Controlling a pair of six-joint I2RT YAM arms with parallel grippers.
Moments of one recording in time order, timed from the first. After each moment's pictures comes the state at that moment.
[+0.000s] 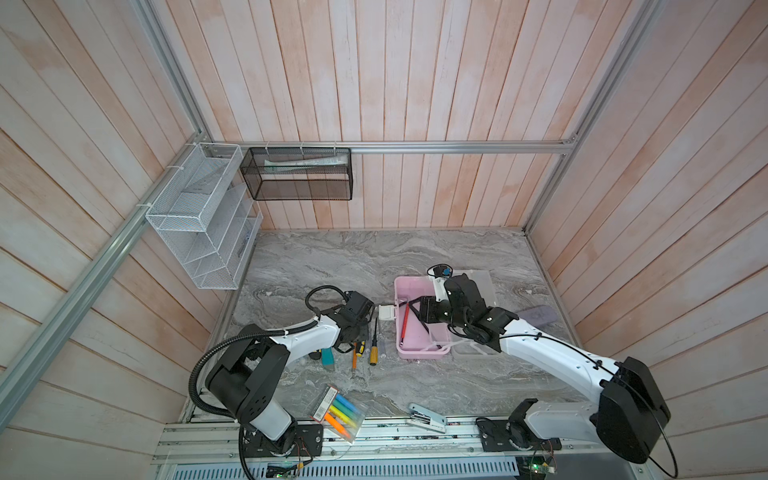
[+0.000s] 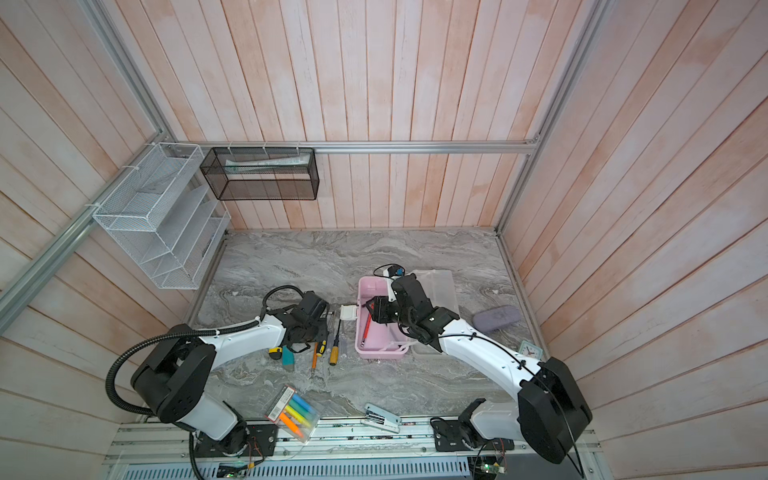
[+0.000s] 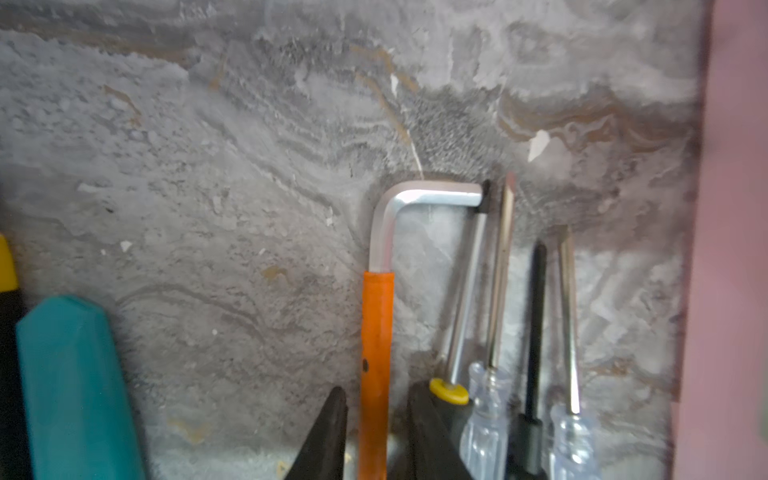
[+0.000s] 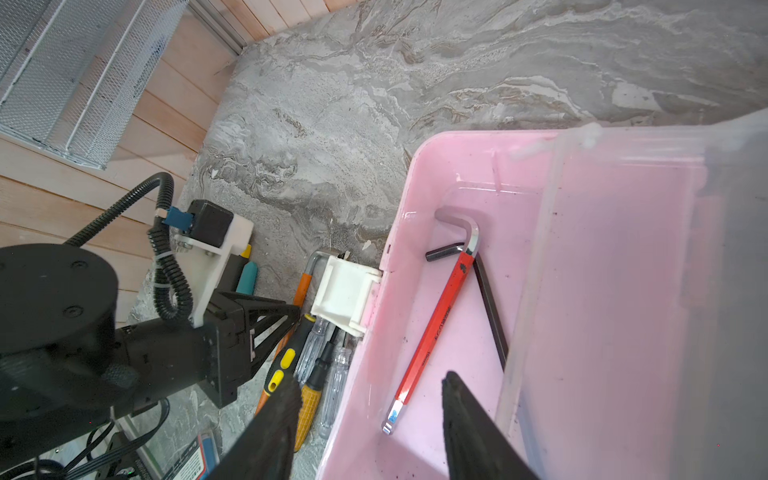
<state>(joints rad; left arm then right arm) -0.62 1.61 0.83 -0.38 -0.16 -0.62 0.69 1.30 0.84 -0.16 -0.11 0.58</state>
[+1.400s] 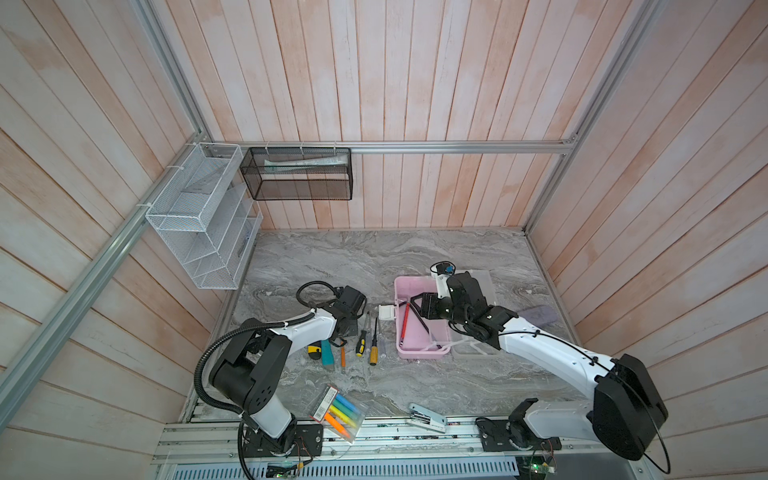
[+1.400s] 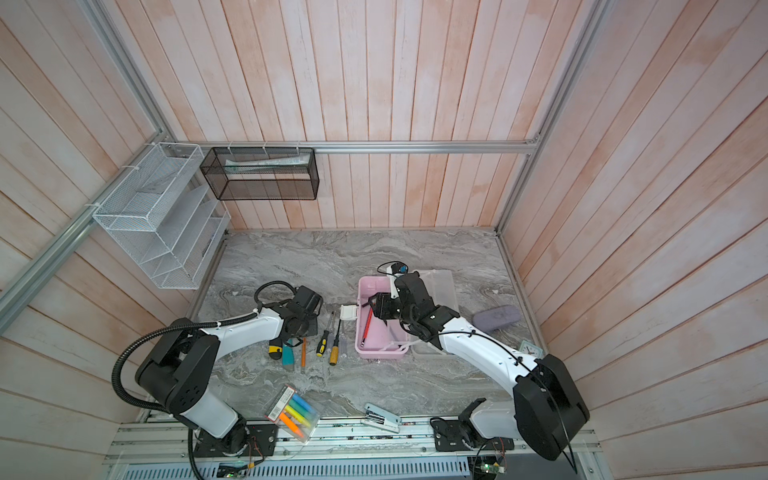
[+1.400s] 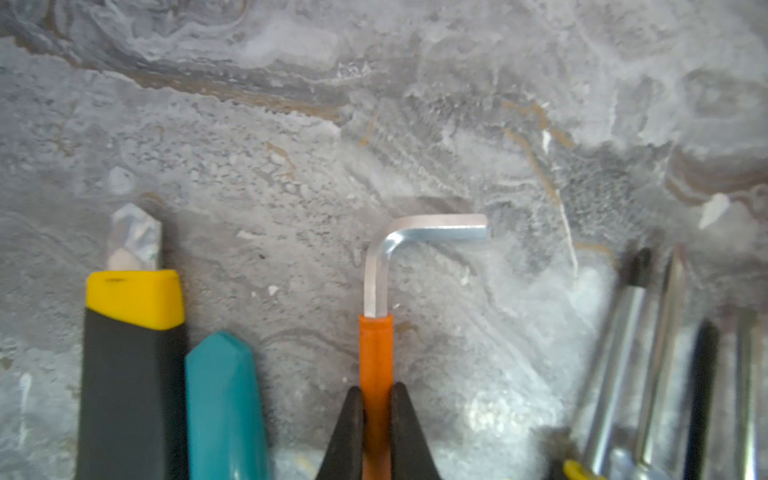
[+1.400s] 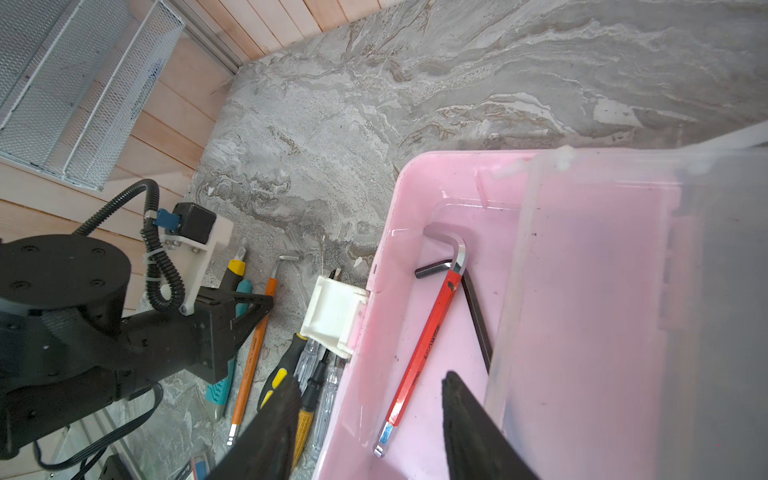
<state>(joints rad) -0.53 1.62 0.87 -0.47 -0.27 -0.56 0.65 1.31 0.83 -0.11 -0.12 0.58</state>
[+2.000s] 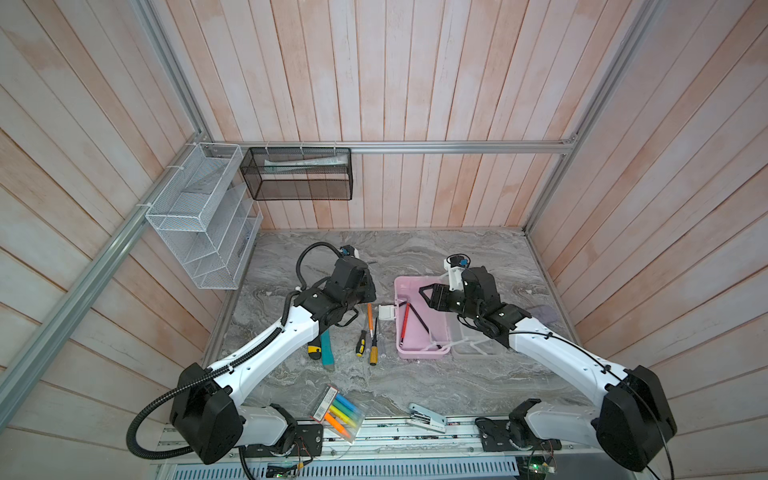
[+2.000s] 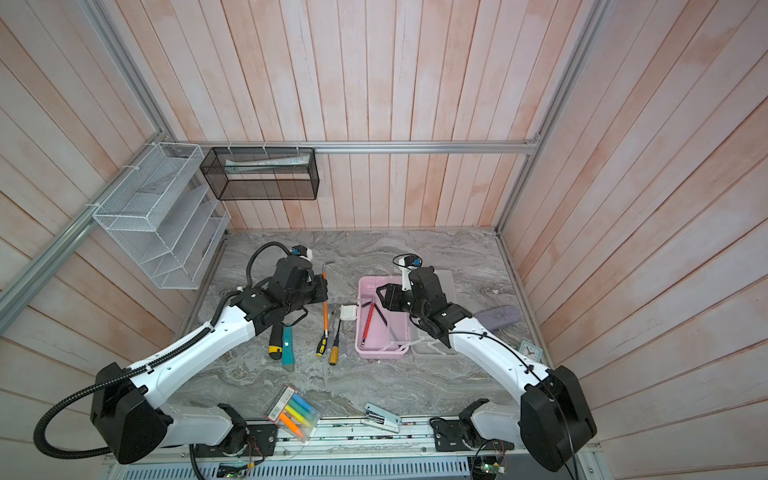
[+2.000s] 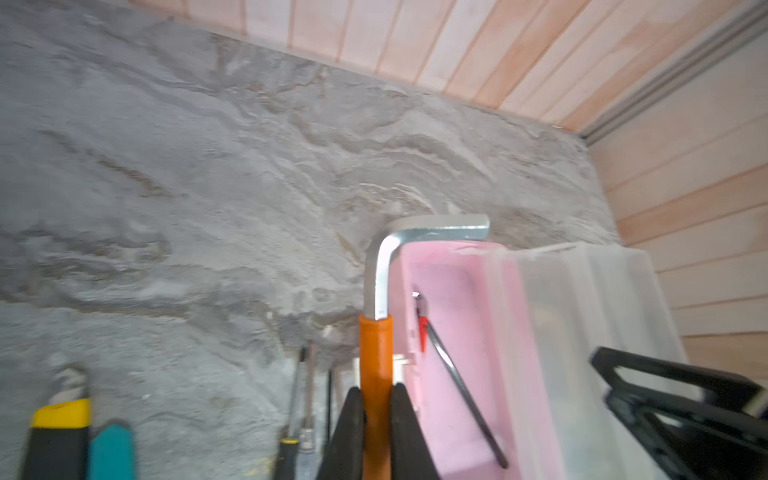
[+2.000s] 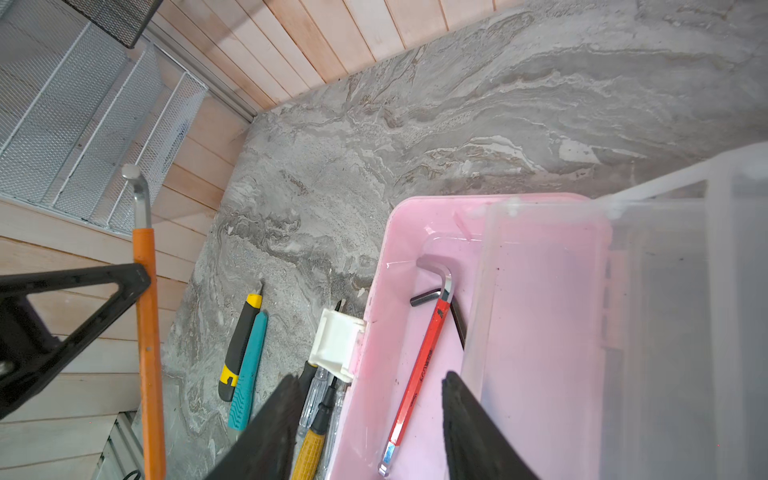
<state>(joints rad) -0.67 1.38 1.14 -0.42 -0.15 -0.63 0.55 1.25 0.83 -0.09 -0.18 0.61</state>
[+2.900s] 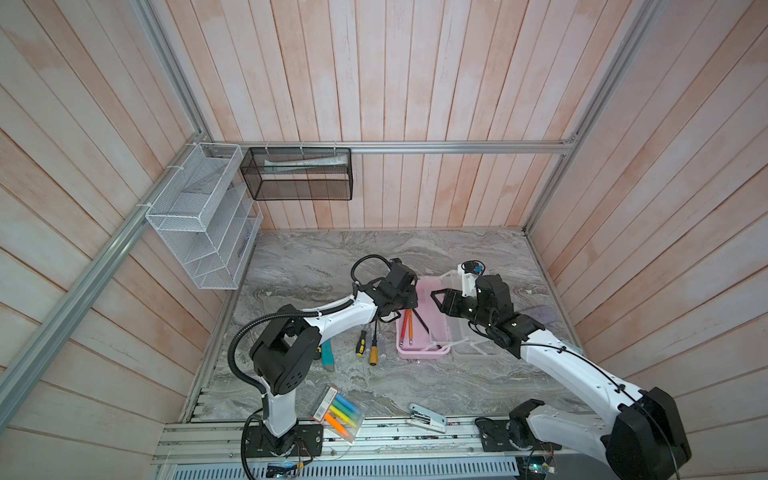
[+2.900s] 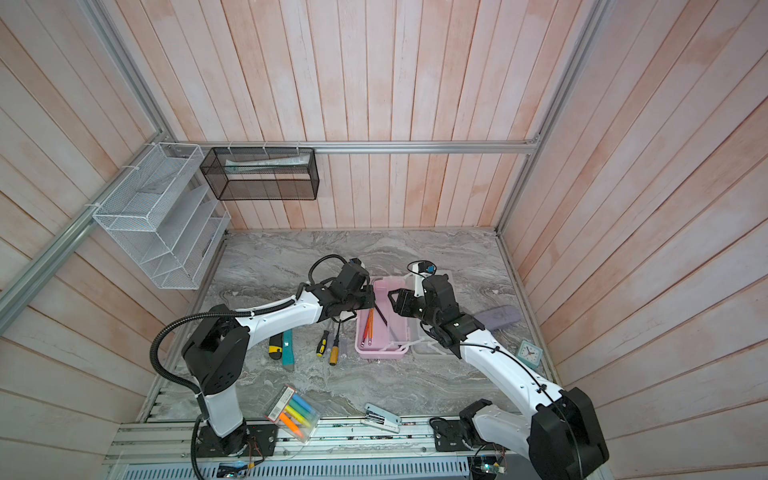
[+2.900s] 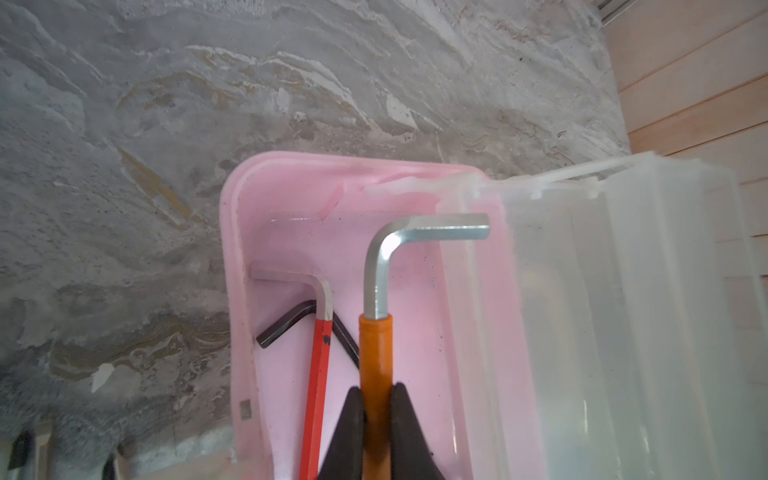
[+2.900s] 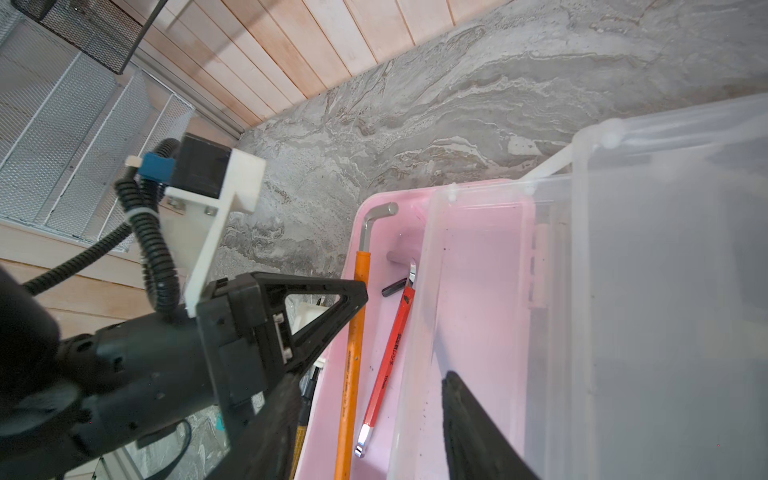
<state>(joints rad) -0.77 1.88 1.33 -0.26 -0.05 -0.72 0.49 1.14 0.72 -0.09 -0.19 0.61</state>
